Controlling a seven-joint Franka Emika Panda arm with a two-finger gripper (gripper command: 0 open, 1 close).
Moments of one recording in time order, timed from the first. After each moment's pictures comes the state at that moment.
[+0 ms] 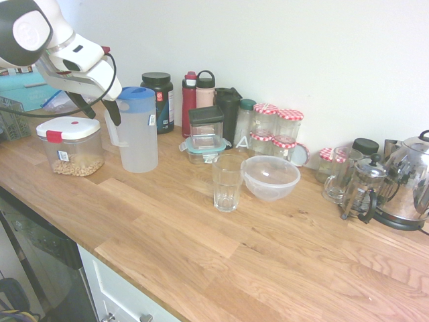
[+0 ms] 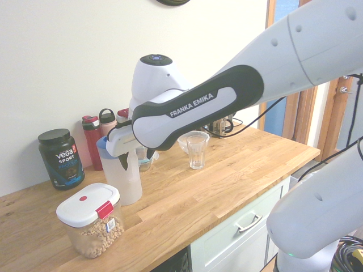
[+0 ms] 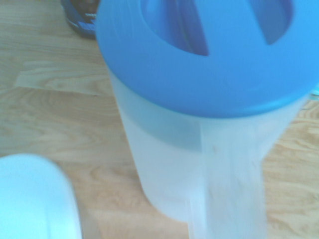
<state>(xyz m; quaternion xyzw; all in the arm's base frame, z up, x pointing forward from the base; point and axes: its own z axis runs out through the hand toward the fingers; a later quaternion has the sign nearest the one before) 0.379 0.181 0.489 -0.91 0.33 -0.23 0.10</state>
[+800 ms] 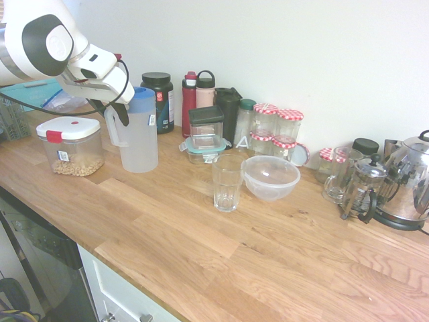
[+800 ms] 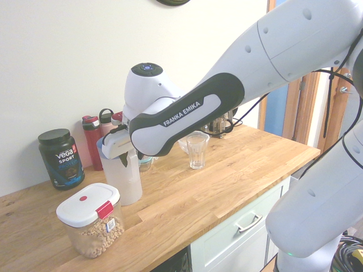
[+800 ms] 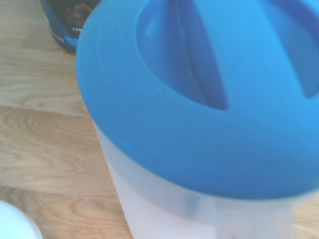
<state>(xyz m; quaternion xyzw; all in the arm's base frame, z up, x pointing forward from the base) 0.408 0.187 0.473 -0.91 0.31 -0.26 0.08</state>
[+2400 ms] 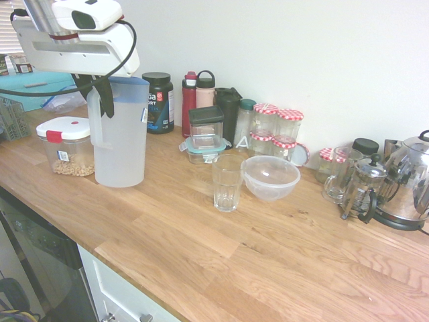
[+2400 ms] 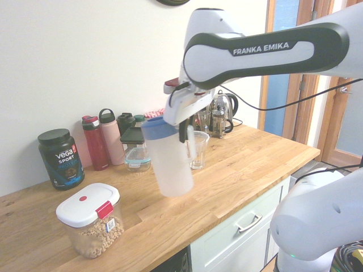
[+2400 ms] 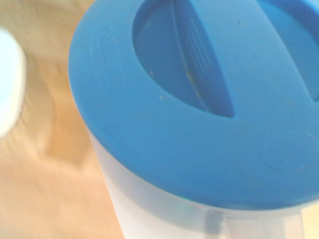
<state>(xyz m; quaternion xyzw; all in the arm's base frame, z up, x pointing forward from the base) 0.297 0.033 0.571 -0.96 0.23 -0.13 0.05</state>
